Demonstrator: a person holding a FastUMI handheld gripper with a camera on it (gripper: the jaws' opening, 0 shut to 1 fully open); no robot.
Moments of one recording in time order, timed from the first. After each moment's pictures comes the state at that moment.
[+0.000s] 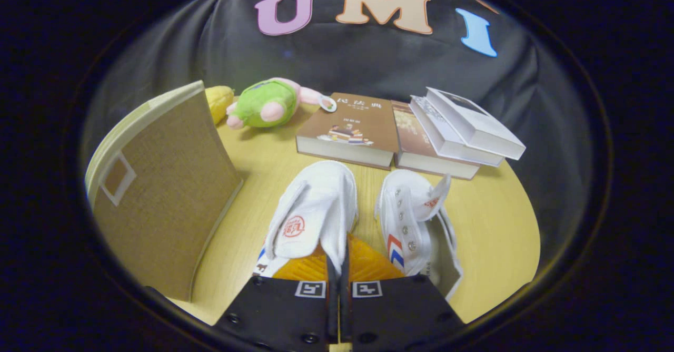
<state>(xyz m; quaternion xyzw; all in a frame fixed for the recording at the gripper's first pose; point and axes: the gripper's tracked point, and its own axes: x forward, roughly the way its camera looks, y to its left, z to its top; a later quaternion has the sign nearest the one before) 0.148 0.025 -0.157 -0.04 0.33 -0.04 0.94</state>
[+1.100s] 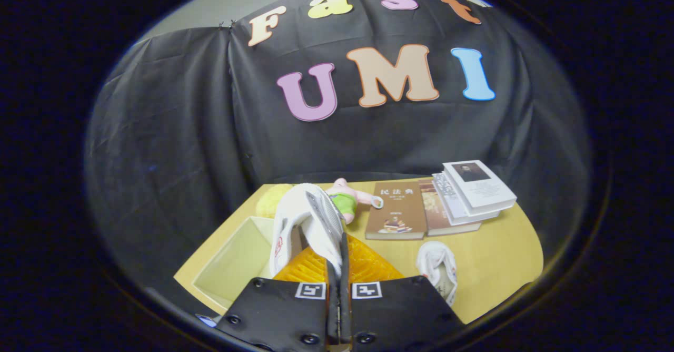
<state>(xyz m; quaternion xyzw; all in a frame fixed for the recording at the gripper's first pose) 0.120 0.139 0.068 0.08 0.20 0.04 0.98</state>
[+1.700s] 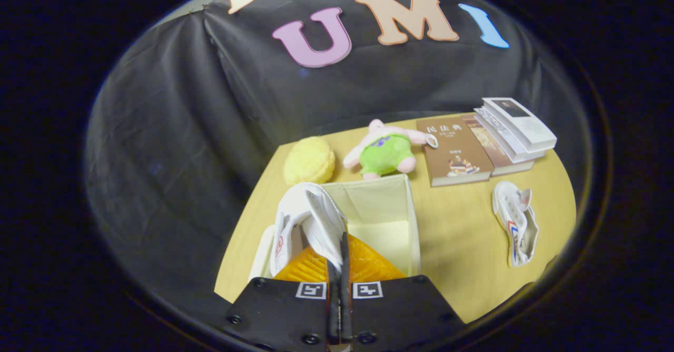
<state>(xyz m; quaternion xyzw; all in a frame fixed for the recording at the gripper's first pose) 0.152 0.271 -0.028 0.14 0.36 0.01 0.92</state>
